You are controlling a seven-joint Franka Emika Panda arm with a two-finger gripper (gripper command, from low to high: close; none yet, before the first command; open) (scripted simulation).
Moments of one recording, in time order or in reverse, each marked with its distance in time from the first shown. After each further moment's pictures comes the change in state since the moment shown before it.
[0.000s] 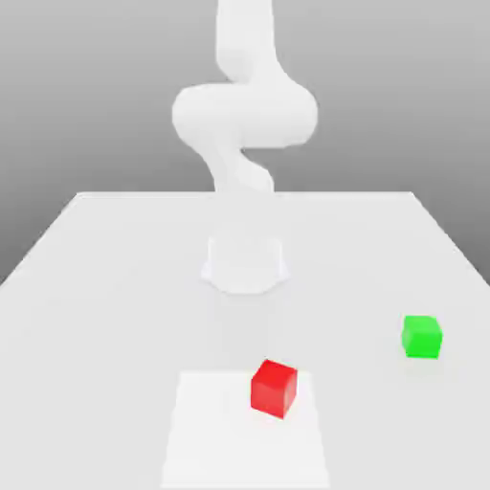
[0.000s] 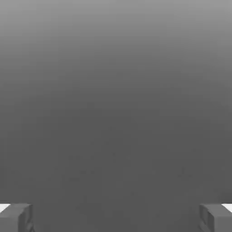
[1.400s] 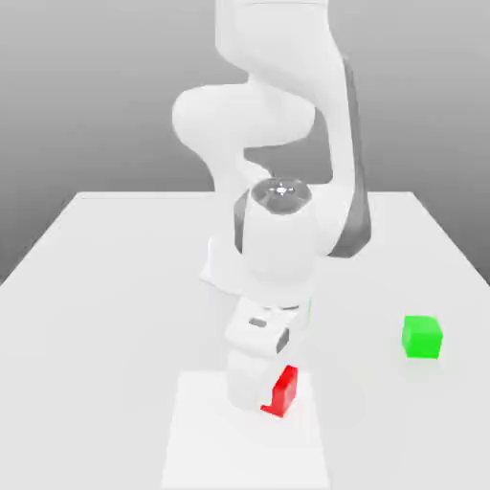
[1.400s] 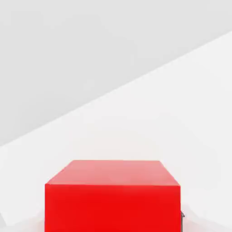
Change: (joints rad) arm 0.240 0.873 -0.105 -0.448 0.097 0.604 -0.981
